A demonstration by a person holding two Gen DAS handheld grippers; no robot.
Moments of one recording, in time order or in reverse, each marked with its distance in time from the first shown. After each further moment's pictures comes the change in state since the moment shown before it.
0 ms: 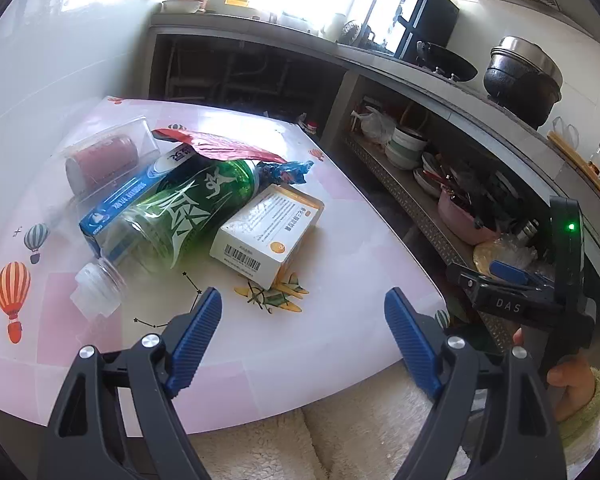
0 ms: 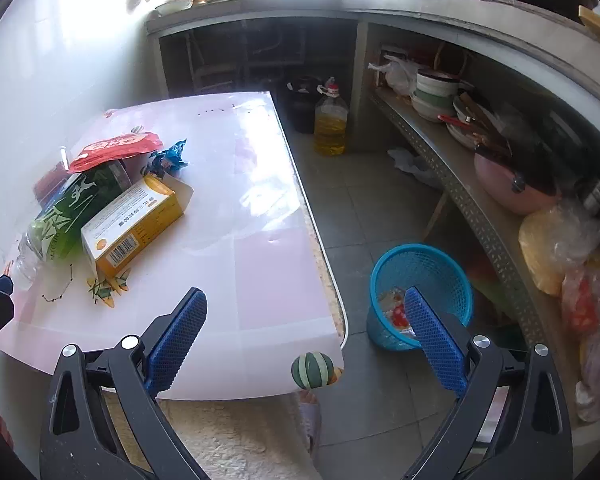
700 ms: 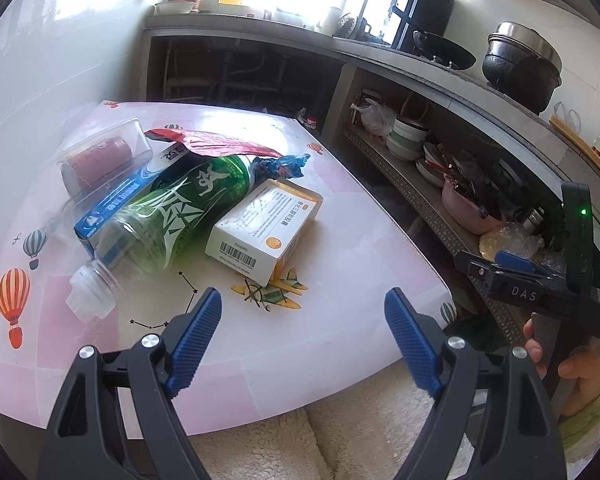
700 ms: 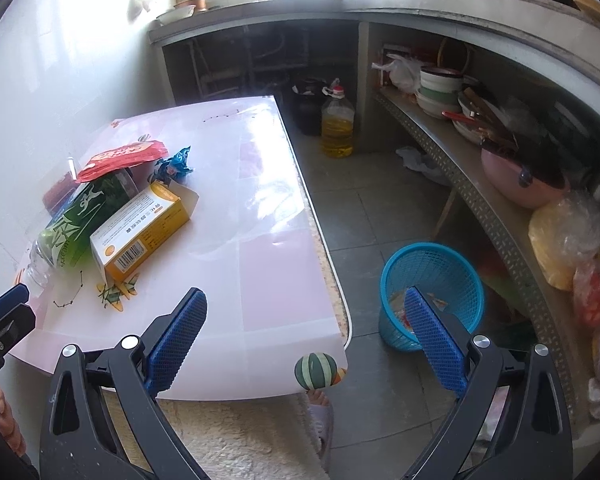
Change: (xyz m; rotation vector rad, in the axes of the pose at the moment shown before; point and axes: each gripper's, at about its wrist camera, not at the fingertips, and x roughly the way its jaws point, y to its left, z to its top) left arm 0.009 -0.008 0.000 0.035 0.015 0.021; right arm -0.002 -0.012 -0.001 0.034 -0.008 0.060
